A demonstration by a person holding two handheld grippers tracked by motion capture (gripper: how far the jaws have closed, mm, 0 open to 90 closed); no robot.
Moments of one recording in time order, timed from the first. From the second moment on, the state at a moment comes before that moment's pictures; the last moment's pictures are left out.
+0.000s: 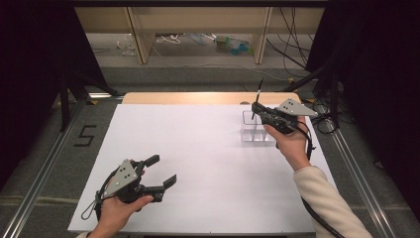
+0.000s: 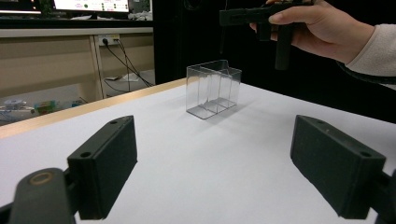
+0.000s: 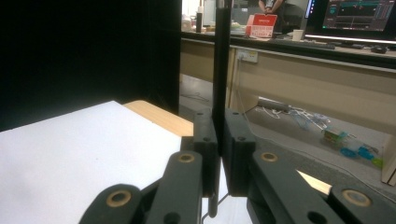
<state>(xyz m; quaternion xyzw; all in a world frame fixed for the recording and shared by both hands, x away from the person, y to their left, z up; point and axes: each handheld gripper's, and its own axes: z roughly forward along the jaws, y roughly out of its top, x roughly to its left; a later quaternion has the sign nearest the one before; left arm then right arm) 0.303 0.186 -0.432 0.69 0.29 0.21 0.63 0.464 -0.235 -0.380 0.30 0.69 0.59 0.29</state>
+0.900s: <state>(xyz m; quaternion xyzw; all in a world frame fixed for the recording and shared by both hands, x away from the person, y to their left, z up) 0.303 0.186 -0.432 0.69 0.29 0.21 0.63 0.473 -0.232 -0.381 0.30 0.70 0.58 0.29</state>
